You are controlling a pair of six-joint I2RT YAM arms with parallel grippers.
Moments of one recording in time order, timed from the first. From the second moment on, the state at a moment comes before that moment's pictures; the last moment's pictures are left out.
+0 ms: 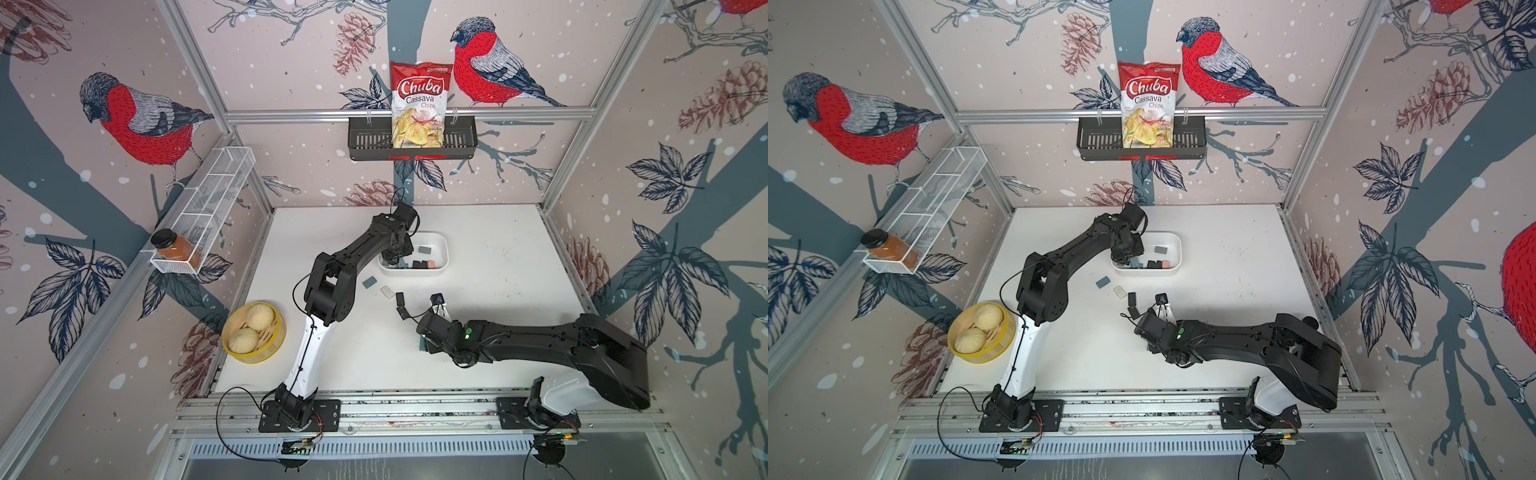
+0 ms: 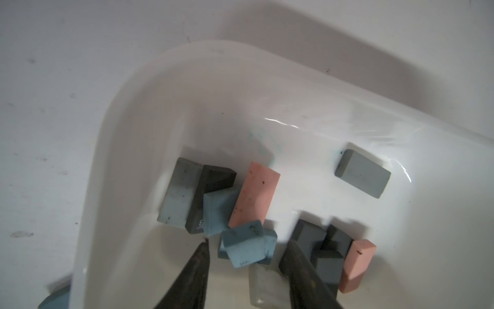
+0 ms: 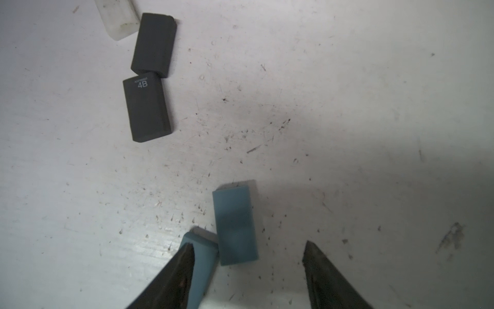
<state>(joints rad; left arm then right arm) -0.55 2.31 2.05 -0.93 -0.08 -0.79 1.16 1.50 0.72 -0.35 0.42 0.76</state>
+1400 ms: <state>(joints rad) -0.59 1.60 1.39 -0.85 -0.13 -0.73 1.12 1.61 0.76 -0.31 0.38 0.73</state>
